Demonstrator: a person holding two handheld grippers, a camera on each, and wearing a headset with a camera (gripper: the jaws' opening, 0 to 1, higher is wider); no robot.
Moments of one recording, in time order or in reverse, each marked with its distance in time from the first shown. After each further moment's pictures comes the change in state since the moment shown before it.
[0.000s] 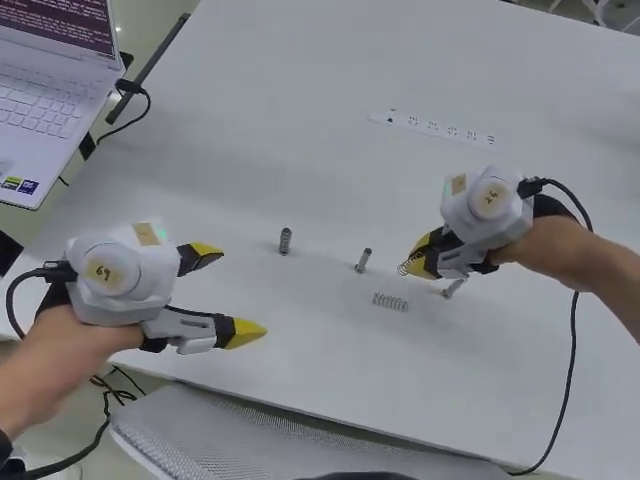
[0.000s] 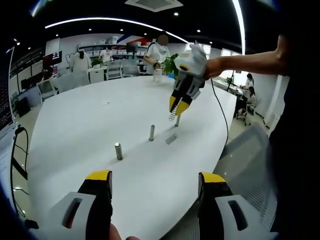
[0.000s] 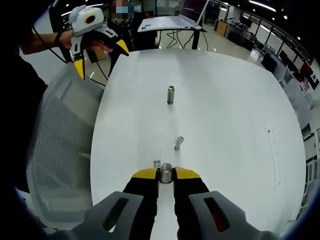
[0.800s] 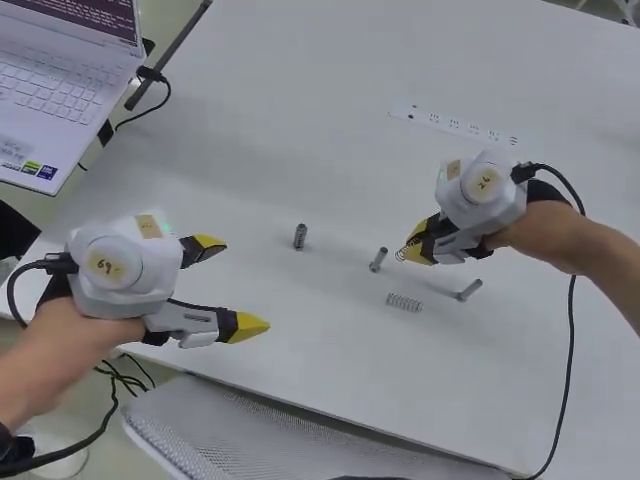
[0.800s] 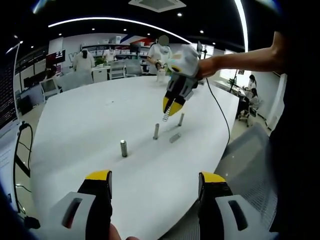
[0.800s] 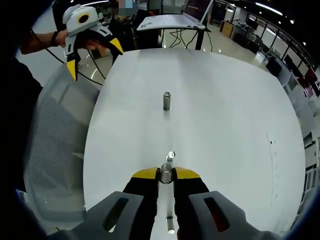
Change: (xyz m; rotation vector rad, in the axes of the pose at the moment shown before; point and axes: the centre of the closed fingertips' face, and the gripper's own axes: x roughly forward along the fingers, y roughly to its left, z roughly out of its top) left arm -0.008 0.011 -0.005 -0.015 -0.003 0.021; right arm 0.020 -0.016 0.019 -0.043 0.016 0.021
